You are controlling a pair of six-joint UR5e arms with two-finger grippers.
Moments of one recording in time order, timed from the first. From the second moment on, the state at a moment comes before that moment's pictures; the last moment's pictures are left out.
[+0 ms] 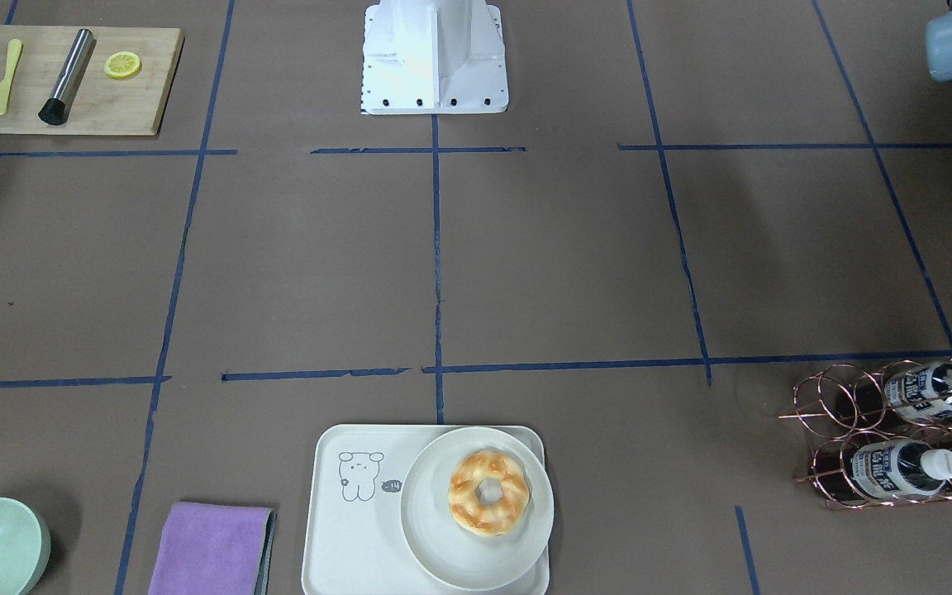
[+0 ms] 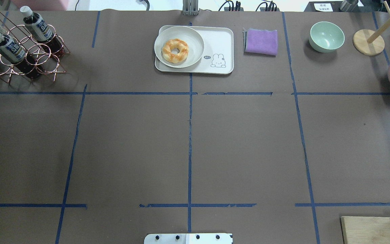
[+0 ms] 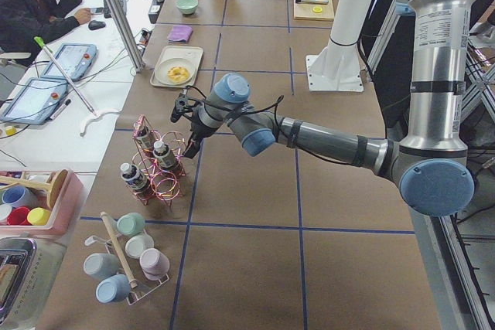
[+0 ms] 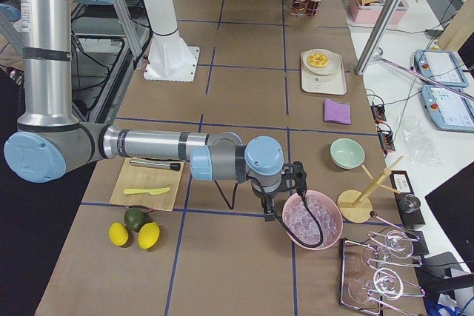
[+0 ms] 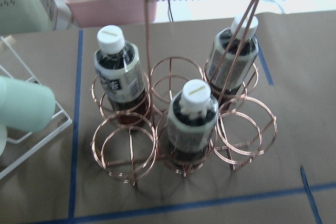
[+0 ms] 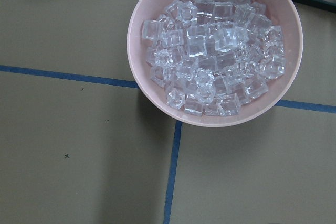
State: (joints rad) left arm -1.27 -1.54 -1.81 -2.30 -2.01 -0.69; right arm 1.65 -1.63 1.64 -1.49 2.43 -0.12
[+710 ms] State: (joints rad) left arm -1.20 -1.68 -1.59 -2.53 -1.78 -0.80; right arm 1.65 -1.63 1.65 -1.49 2.42 -0.06
